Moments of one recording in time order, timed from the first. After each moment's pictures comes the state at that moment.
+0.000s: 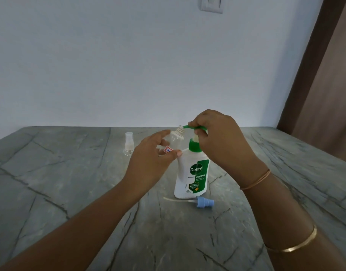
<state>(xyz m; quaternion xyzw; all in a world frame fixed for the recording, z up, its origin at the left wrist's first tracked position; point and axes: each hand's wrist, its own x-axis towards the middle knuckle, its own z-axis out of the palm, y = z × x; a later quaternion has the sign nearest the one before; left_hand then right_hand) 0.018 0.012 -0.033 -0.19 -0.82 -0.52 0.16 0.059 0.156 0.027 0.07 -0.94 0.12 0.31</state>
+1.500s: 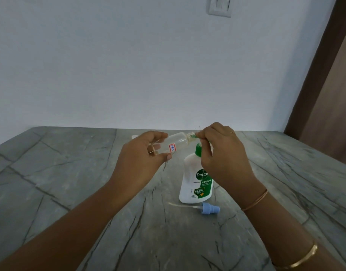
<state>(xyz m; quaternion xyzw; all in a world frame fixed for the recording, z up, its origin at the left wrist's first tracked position) 0.030 -0.016 -0.016 -0.20 -0.82 -0.50 0.19 0.050 0.157 -0.010 0.11 -0.86 0.12 0.47</state>
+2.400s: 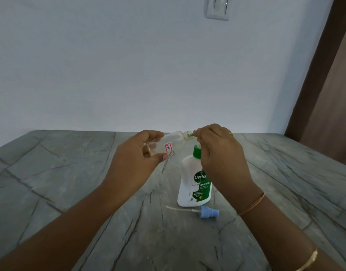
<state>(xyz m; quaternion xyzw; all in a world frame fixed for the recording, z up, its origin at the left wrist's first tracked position) 0.030 -0.018 -0.017 -0.21 -0.82 -0.50 0.20 0.045 0.159 -0.015 0.12 -0.84 0.09 0.52</state>
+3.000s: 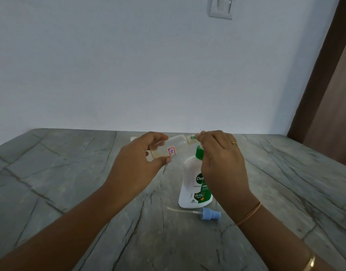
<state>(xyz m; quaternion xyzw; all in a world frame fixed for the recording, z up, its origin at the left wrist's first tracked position) 0.030 -0.017 -0.019 -0.23 -0.84 -0.45 0.22 0.042 0.156 -0.033 0.10 -0.83 0.09 0.55</state>
